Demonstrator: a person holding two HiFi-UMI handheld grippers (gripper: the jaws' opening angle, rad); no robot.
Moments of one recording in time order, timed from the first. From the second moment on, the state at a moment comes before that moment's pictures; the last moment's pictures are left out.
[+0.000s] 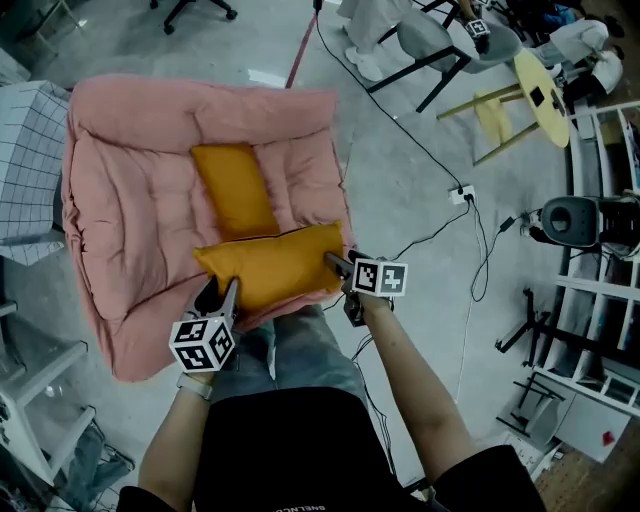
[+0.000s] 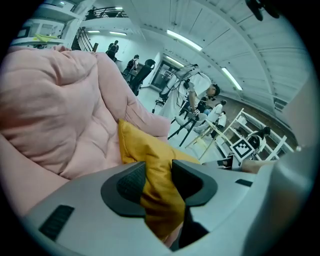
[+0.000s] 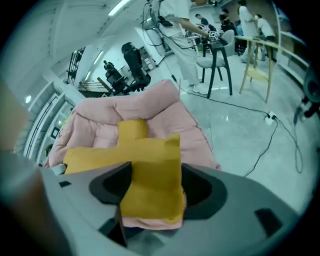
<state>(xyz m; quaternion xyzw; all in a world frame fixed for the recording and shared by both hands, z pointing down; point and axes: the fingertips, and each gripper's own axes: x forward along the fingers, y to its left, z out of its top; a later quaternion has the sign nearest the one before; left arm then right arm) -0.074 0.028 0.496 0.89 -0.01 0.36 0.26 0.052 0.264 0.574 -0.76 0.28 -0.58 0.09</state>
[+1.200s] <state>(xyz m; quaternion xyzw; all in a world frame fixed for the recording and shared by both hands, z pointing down) -0.073 0.028 0.495 0.88 -0.05 0.35 0.31 0.067 0.238 0.575 -0.75 0.31 -0.57 0.14</state>
